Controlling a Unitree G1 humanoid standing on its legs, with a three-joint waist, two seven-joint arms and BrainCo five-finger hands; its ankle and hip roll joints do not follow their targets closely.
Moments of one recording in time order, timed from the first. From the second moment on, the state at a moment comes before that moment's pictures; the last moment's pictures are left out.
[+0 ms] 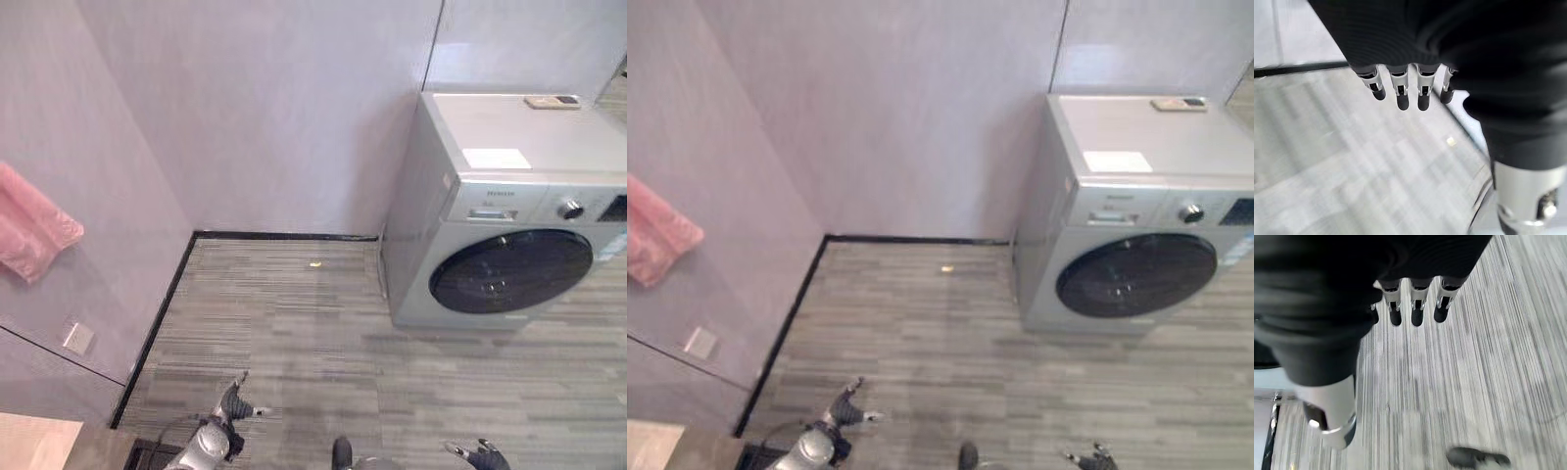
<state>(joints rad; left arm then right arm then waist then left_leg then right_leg) -0.09 0.30 -0.40 0.95 0.12 -0.18 0.21 0.06 -0.35 0.12 1.23 0.35 -0.15 -0.11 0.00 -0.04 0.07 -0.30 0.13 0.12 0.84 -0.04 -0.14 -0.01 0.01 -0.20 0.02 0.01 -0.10</state>
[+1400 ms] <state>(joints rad) -0.12 0.30 -0.53 1.06 0.20 -0.16 0.16 0.13 -0.25 0.31 1.28 0.17 -0.14 -0.02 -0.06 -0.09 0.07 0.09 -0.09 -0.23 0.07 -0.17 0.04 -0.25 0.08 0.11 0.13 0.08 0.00</state>
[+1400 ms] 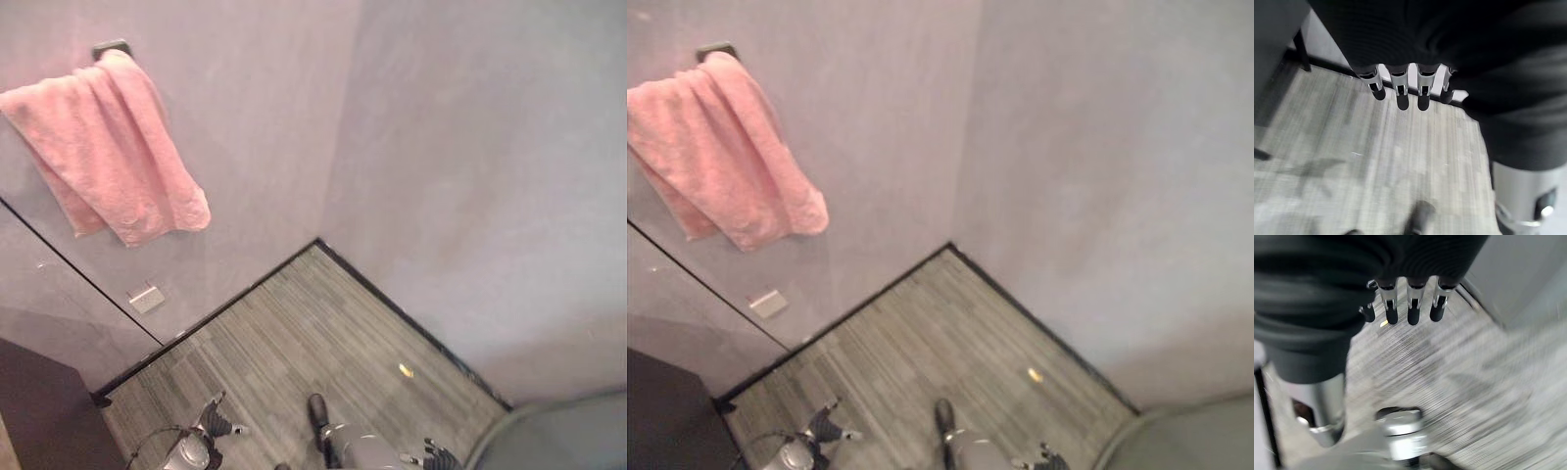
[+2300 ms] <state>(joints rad) 0.01 0.41 -0.37 0.82 0.11 -0.15 0.15 0.06 -0.31 0.22 1.01 0.14 -0.11 -0.06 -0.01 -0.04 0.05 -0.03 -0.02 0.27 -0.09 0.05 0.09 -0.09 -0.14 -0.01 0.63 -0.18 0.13</state>
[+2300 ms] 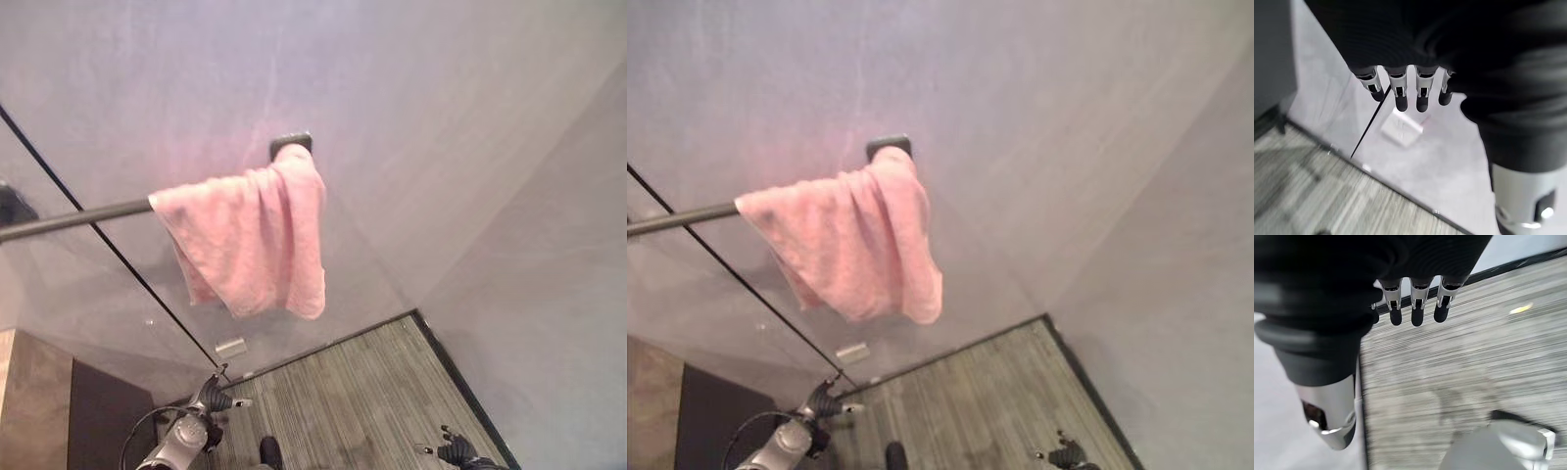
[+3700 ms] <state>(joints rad) 0.07 0.74 -0.24 0.20 0.04 -0.28 0.03 0.02 -0.69 0.11 0.31 0.37 -0.18 0.09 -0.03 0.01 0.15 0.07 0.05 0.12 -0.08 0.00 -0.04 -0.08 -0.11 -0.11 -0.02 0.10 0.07</state>
